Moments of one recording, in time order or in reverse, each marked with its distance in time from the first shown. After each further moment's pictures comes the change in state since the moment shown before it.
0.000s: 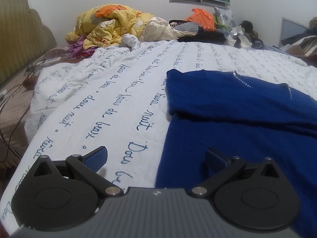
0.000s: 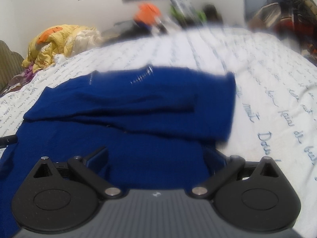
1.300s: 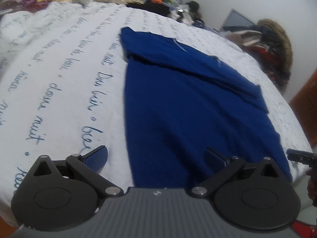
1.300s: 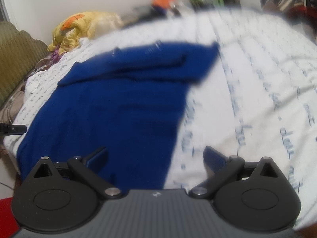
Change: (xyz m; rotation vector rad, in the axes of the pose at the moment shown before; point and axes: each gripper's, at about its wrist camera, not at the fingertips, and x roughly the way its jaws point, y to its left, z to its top) left arm -0.050 0.061 -0.052 -0.048 0.220 -0.531; right arm -0.091 -0.055 -0.055 0.009 0.135 0.198
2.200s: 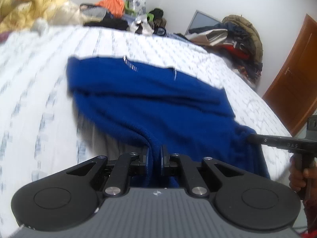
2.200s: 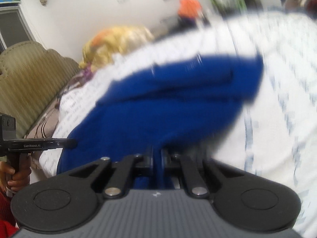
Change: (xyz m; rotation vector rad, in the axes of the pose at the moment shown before) left arm 0.016 -0.072 0.044 0.156 -0.088 -0.111; right arm 0.009 0.039 0.039 0.003 -0.125 0.184
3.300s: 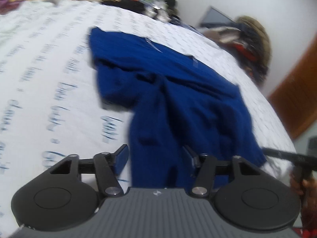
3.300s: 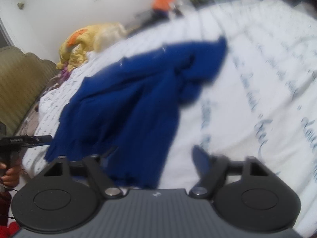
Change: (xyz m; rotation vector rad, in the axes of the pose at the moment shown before) left arm 0.008 0.056 -0.025 -0.121 0.094 -0.053; right arm -0.010 -0.039 -0.032 0.129 0.073 -0.065
